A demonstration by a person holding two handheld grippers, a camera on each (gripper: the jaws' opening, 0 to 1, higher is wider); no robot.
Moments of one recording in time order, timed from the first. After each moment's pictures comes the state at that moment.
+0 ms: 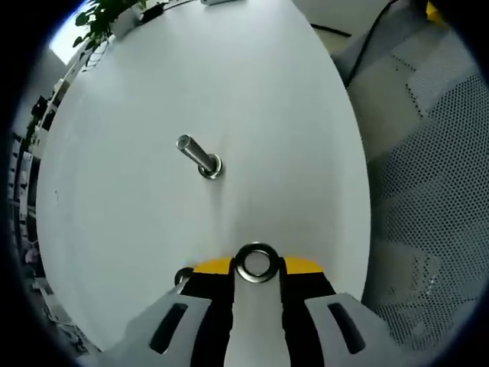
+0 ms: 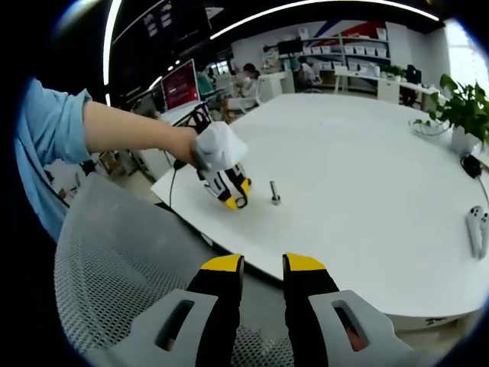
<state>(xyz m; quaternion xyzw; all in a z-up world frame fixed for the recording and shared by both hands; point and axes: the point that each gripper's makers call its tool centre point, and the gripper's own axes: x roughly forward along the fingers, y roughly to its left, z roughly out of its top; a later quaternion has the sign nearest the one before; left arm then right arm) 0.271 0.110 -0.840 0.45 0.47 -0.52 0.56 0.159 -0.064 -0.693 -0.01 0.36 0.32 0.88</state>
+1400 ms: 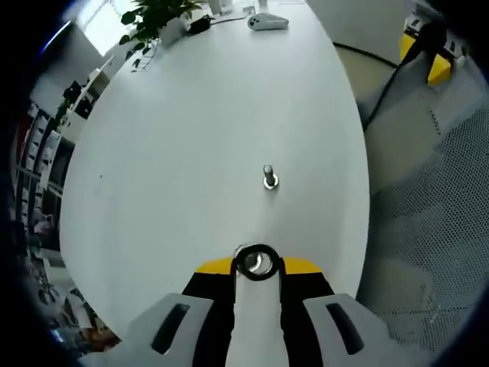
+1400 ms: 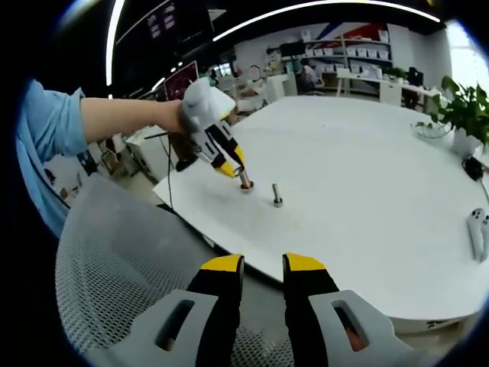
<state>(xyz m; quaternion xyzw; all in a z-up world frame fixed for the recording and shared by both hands) 0.310 0.125 -0.760 0.43 0.44 -0.47 0.64 0.158 -0.061 -0.691 -0.01 0.35 0.33 0.88</state>
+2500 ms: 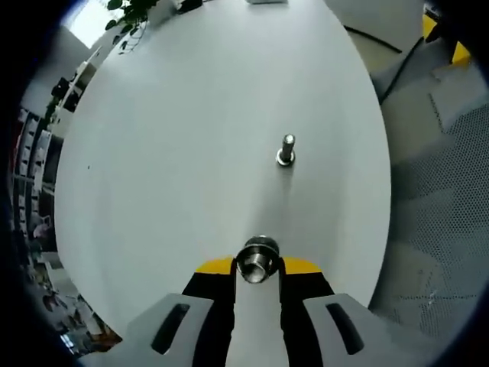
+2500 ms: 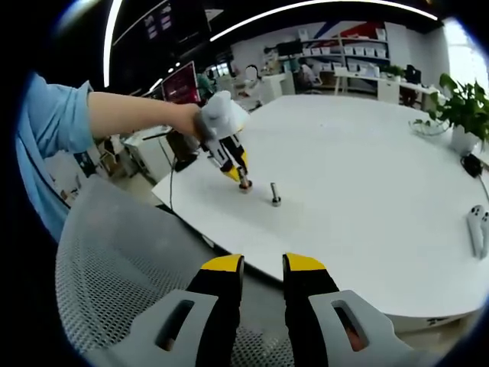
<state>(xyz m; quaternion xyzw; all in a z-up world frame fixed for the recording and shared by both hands) 0.326 0.134 -0.804 0.46 0.48 -0.46 0.59 0.158 -0.063 -0.692 0.00 0.36 0.32 0.88</state>
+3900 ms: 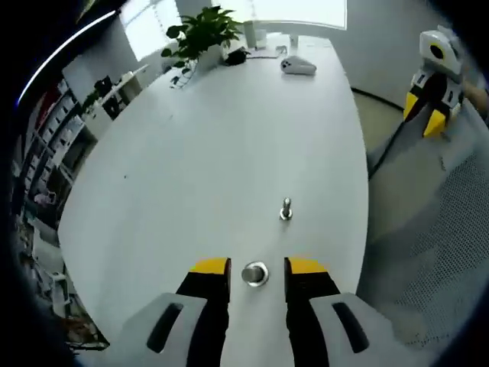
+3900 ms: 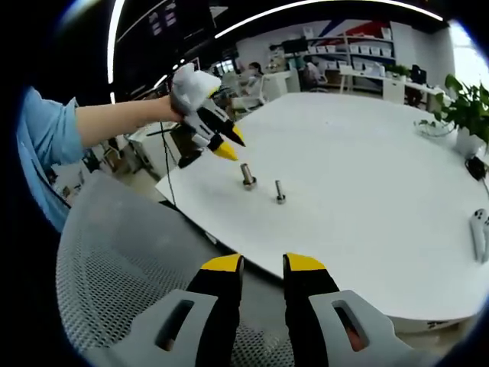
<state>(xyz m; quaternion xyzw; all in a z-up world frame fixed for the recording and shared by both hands) 0.308 0.123 -0.704 0.30 0.36 -0.46 0.75 0.156 -0.060 -0.693 -0.01 0.36 0.34 0.87</state>
